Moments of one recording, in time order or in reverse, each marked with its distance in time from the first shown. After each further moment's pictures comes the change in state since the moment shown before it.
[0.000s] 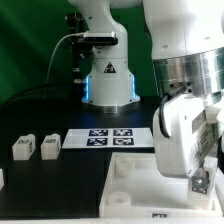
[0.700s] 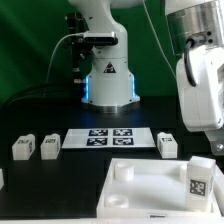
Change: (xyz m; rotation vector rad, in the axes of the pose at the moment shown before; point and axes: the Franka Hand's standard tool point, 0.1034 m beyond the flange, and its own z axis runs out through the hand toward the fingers) arm -0.029 0.011 -0.048 -0.003 -0.058 -0.034
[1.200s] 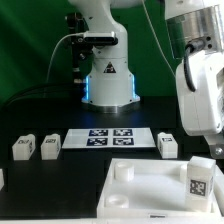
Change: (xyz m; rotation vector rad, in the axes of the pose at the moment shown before) arm 0.002 0.001 0.003 -0.004 0.005 0.000
